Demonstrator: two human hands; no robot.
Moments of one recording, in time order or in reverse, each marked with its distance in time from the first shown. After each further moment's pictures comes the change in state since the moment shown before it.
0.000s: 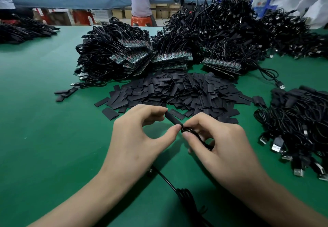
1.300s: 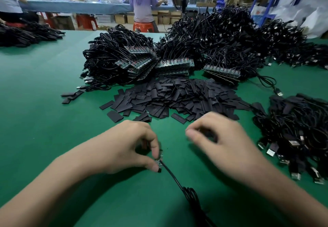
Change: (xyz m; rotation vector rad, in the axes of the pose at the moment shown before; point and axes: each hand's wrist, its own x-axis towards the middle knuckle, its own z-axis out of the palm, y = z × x) left_hand 0.030 -0.025 -0.049 0.358 -0.822 0.128; right_hand 0.018 -0.013 -0.021 -0.130 -0.150 0.205
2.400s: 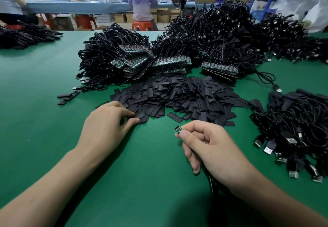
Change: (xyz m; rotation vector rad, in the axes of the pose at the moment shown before) left_hand 0.019 -0.034 0.011 0.273 0.645 -0.306; right_hand -0.006 0.006 0.027 0.754 -0.130 0.224
